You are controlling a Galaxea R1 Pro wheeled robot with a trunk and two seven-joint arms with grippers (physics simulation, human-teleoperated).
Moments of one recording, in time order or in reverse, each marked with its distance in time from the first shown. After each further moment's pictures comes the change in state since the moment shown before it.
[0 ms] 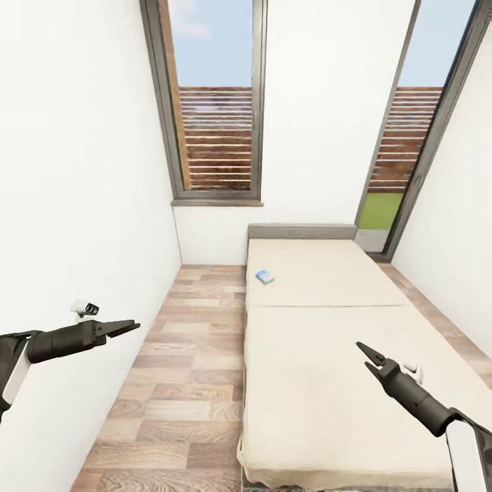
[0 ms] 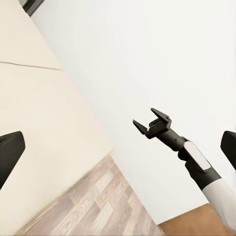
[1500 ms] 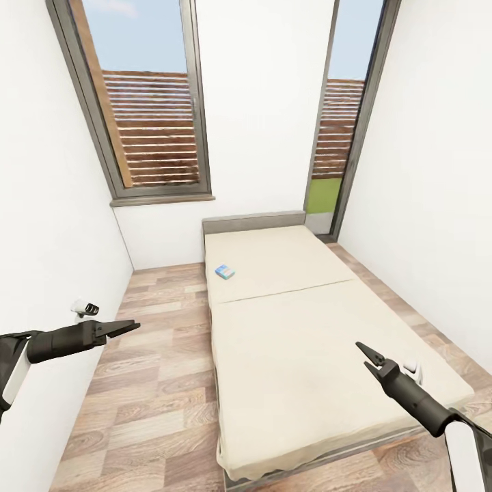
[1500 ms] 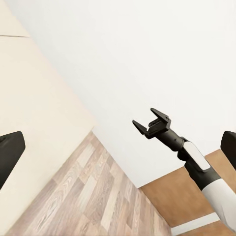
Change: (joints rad) left arm 0.000 0.000 0.000 0.000 0.000 0.000 -0.001; right arm 0.000 0.009 -0.004 0.000 0.003 -0.006 -0.001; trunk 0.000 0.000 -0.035
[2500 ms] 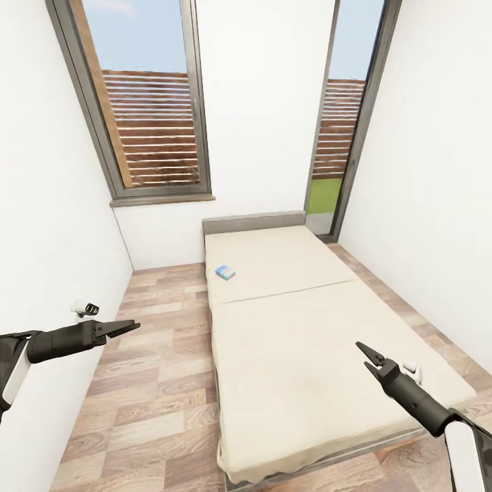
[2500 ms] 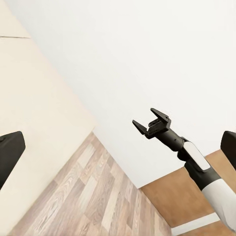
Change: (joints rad) left arm 0.000 0.000 0.000 0.000 0.000 0.000 0.000; right arm 0.000 0.000 0.000 0.000 0.000 0.000 0.003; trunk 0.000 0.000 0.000
